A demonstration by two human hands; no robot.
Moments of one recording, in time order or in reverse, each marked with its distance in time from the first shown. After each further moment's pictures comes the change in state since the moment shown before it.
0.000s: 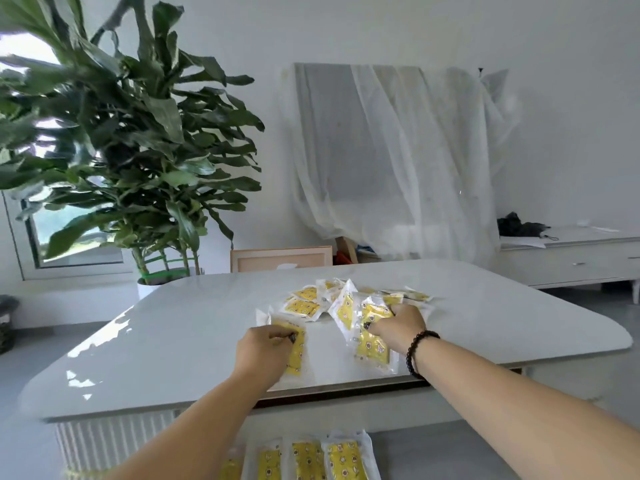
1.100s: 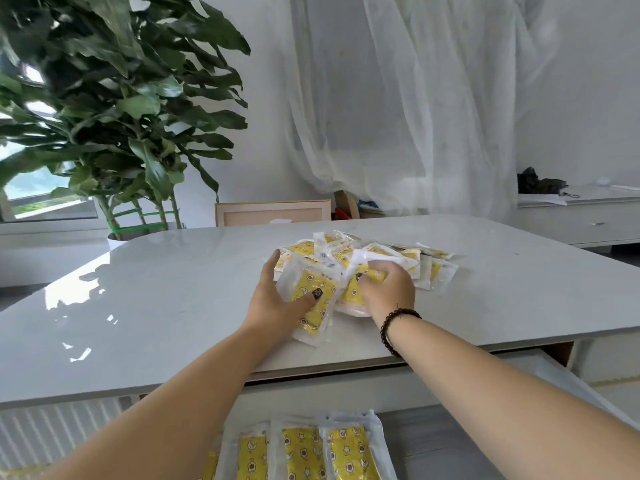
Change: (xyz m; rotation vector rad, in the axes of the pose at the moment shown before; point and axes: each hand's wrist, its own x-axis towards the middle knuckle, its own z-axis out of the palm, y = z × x) left_hand 0.096 -0.055 0.063 -0.181 -0.118 0.100; right_hand 0.087 0.049 0.082 0.165 0.283 -0.169
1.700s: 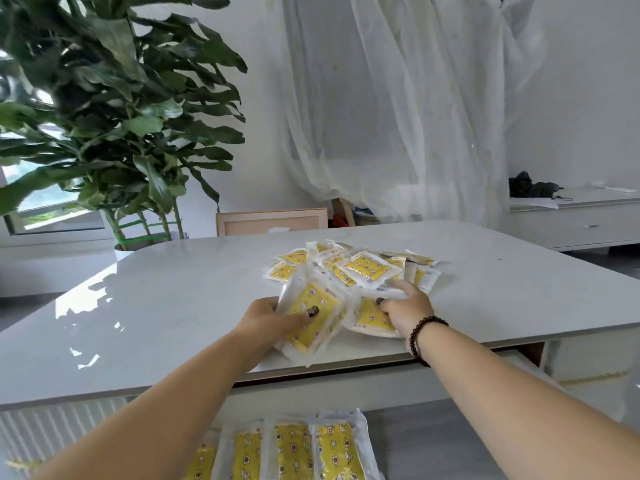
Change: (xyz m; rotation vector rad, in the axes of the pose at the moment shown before) left_hand -0.020 0.014 -0.001 -0.122 -0.184 -0.212; right_hand 0.008 0.019 -0.059 0.049 -0.195 0.242
